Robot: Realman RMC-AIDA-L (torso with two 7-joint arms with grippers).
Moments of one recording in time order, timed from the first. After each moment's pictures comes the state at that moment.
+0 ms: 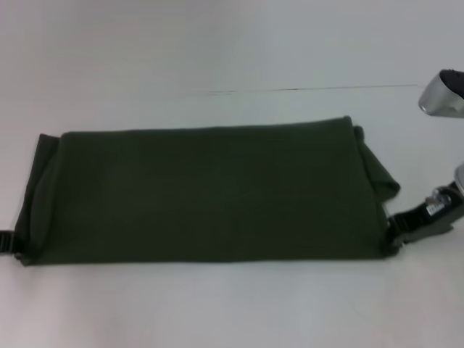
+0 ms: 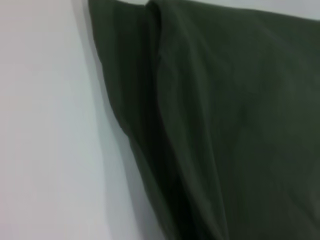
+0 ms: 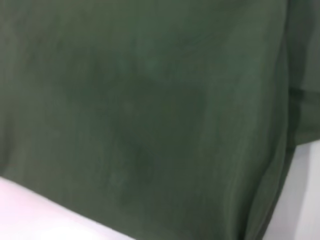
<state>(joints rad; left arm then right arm) -0.61 -2.00 0.48 0.86 2.74 1.50 -2.27 0.82 2.01 -0.85 -0.71 -2.76 -1.48 2.63</state>
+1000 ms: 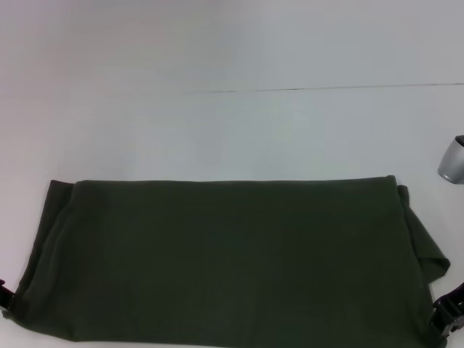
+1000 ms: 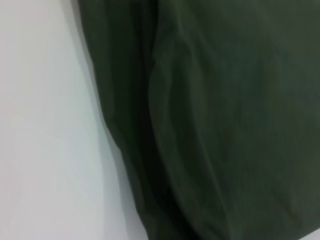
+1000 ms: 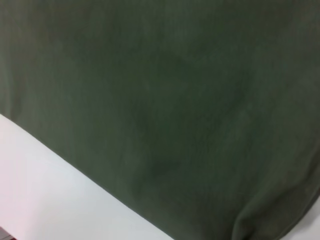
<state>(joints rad) -0.62 -1.97 0.48 0.94 2.85 1.86 -2.28 0.75 2.00 -0.88 -0.73 -2.81 -1.77 2.52</state>
